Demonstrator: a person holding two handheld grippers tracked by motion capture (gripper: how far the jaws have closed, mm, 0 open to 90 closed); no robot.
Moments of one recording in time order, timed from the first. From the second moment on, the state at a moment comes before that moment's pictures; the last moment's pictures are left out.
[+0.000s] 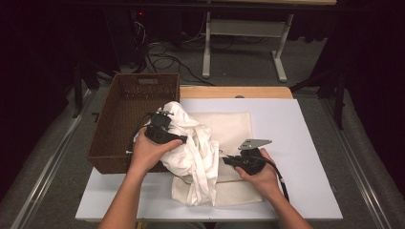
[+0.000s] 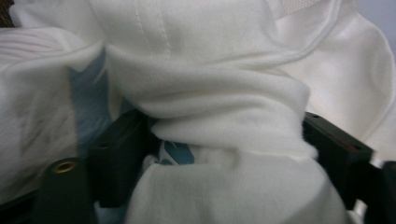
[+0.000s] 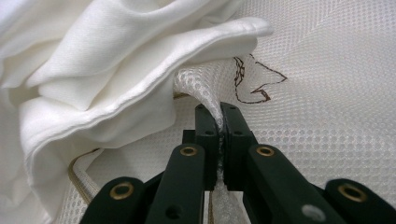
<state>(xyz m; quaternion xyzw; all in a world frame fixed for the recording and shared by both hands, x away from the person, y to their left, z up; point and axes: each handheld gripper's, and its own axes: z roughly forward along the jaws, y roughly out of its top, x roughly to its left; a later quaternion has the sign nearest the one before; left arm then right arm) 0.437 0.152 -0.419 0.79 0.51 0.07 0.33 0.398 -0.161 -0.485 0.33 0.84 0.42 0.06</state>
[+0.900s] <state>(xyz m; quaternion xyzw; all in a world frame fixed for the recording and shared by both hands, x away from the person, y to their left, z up) 0.406 0.156 -0.405 0.74 0.49 0.20 0.41 0.400 -0.164 -0.485 0.33 0.84 0.43 0.06</state>
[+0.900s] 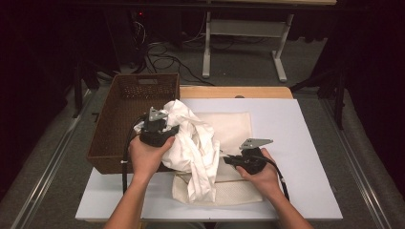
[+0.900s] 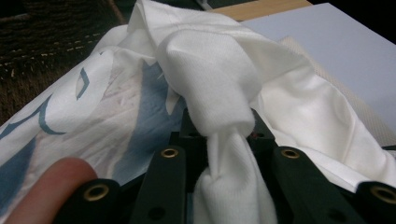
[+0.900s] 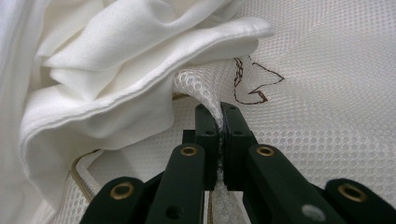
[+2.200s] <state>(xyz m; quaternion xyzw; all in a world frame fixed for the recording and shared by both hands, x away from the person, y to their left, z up) 0.308 0.082 -0.393 0.75 0.37 0.15 0.52 0.403 -0.166 -0.483 0.34 0.83 0.44 0.06</state>
